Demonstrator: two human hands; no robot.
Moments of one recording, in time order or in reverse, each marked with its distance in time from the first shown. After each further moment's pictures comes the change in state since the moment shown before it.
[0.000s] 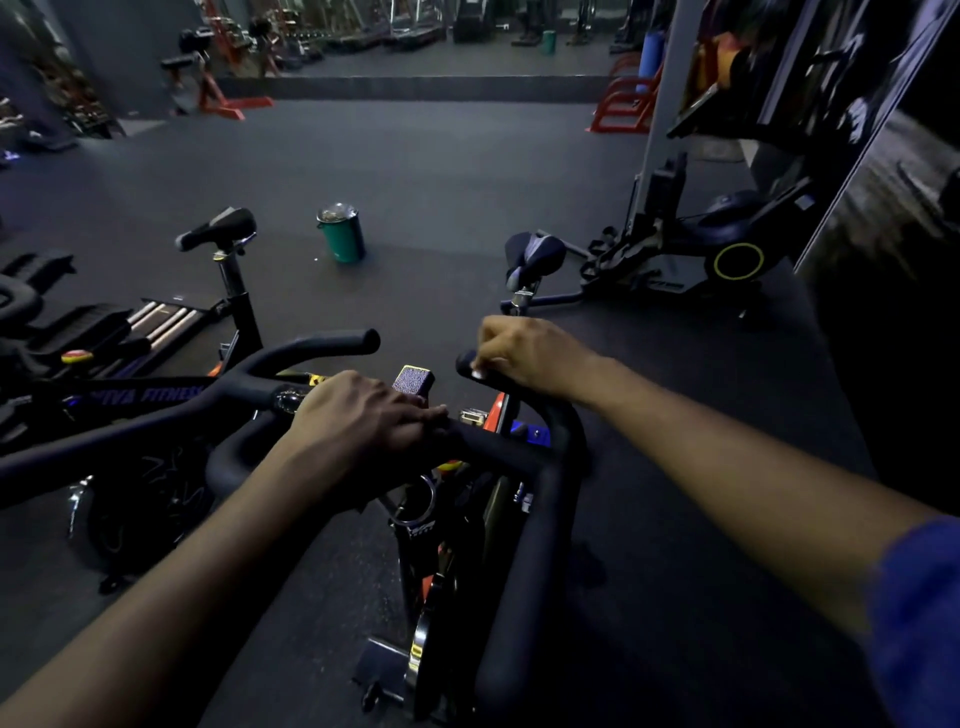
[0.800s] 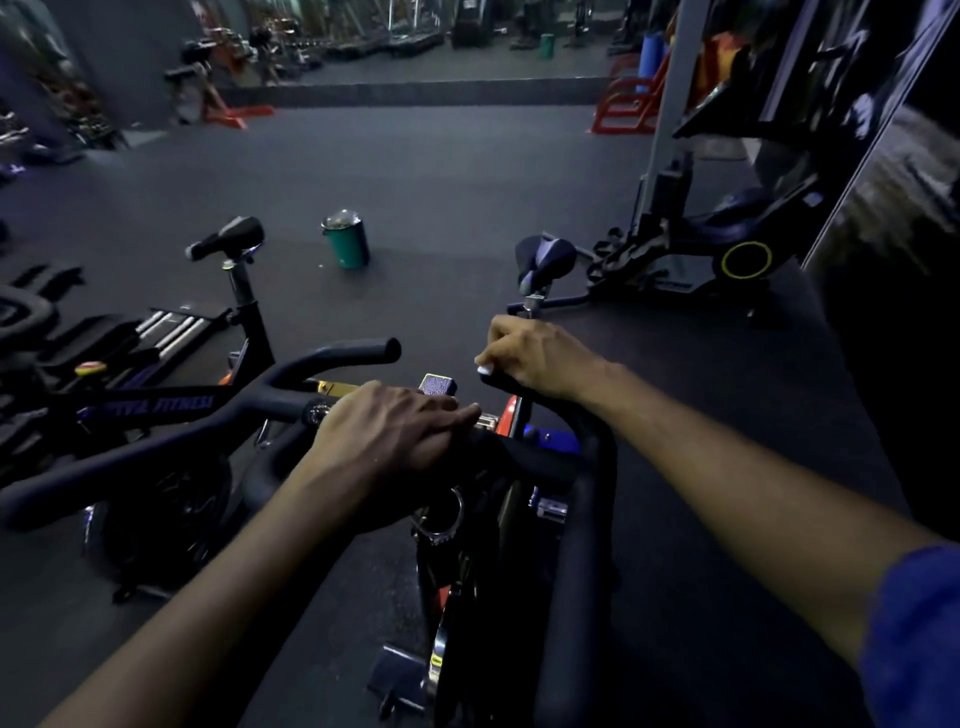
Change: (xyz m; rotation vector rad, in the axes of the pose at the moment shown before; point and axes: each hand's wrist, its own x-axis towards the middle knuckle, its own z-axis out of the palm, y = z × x) left_hand -0.007 -0.002 0.003 -0.106 0.165 -0.049; right_hand 0.021 -0.010 0.010 0.090 0.011 0.089
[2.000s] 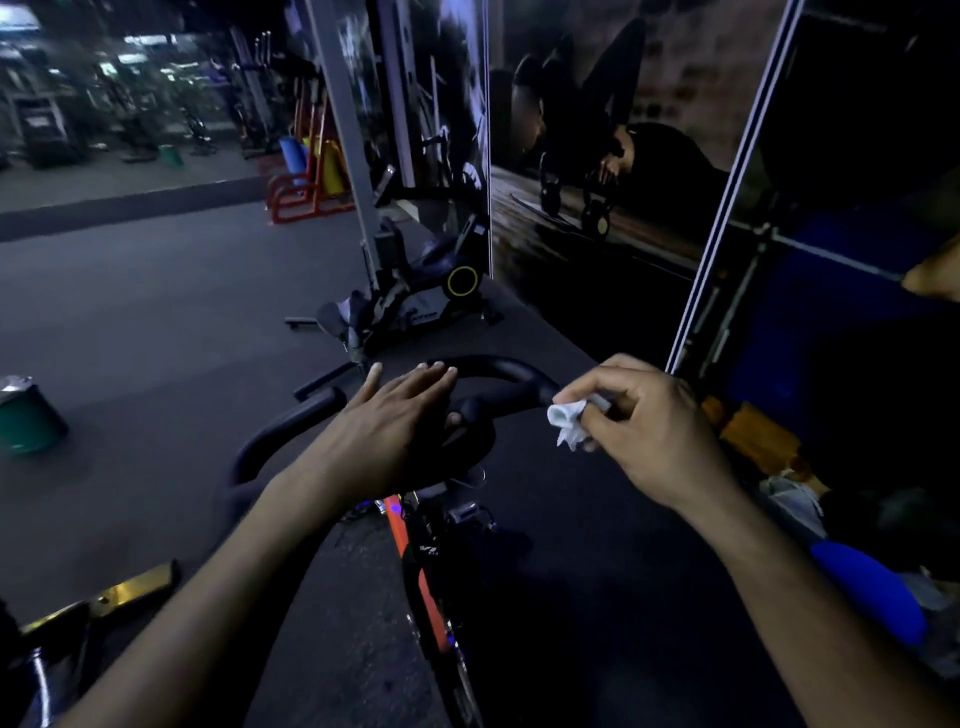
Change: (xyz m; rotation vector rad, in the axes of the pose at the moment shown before) left_hand -0.067 -0.102 0.000 -0.404 0.118 0.459; right_hand -0.125 -0.355 -0.015 0.236 0.913 0.882
